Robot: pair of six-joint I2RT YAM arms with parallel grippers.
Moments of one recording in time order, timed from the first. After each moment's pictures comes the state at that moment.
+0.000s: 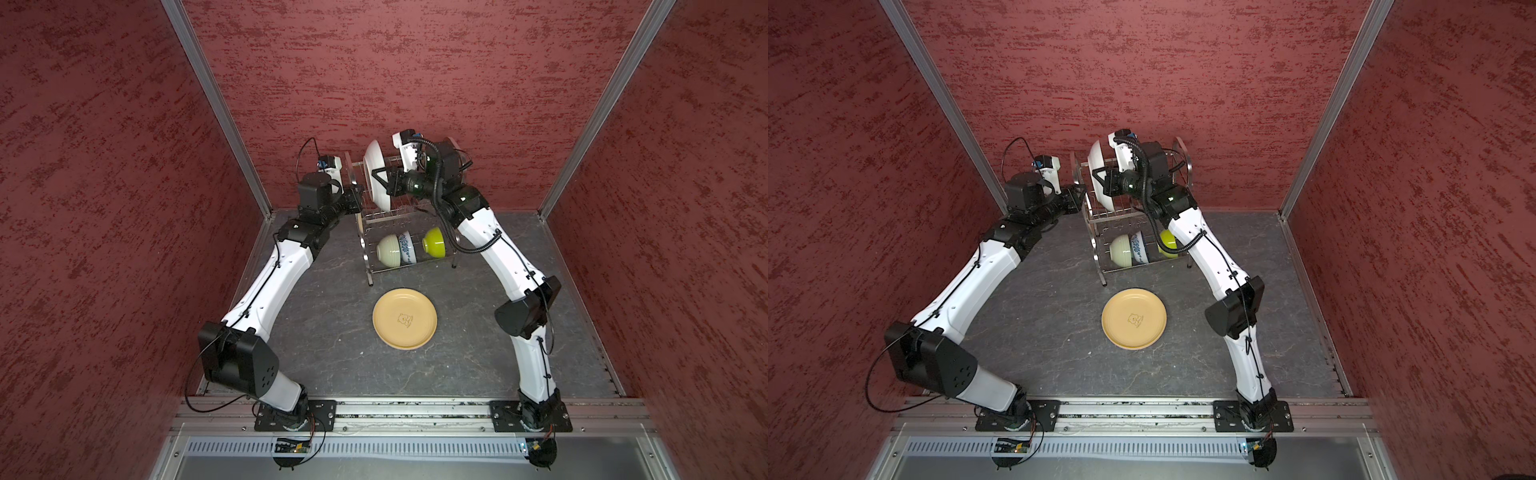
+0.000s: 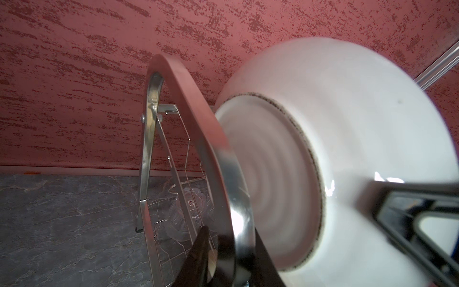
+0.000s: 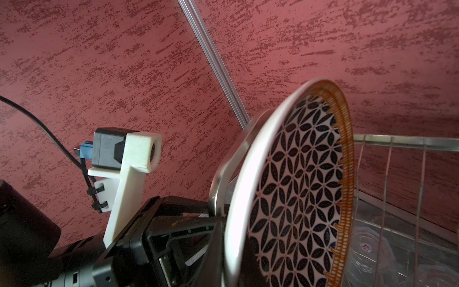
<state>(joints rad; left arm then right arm) -0.26 1.53 1.53 -0.23 0.13 -0.41 0.57 2.15 2.50 -0.46 -0.43 0.44</state>
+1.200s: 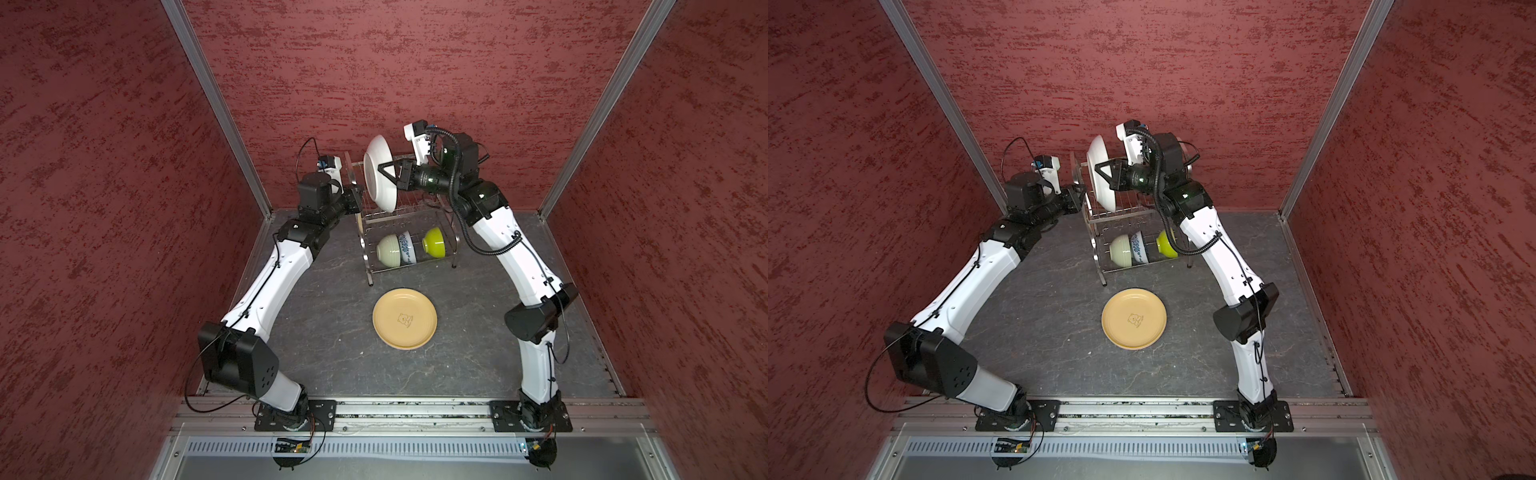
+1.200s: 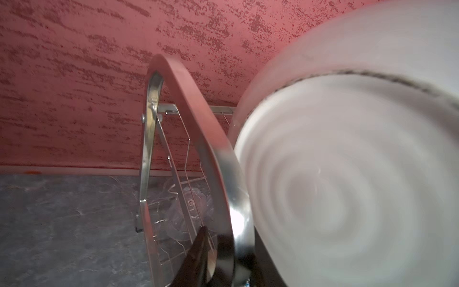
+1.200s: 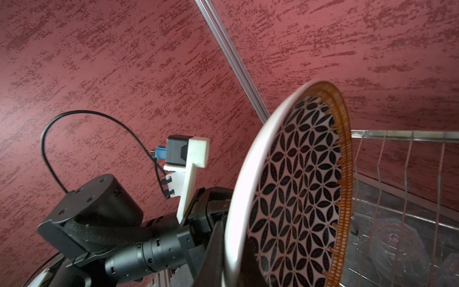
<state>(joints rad) -0.26 1.53 1.53 -0.23 0.13 -0.43 0.56 2.06 2.50 -0.52 -0.53 0.52</state>
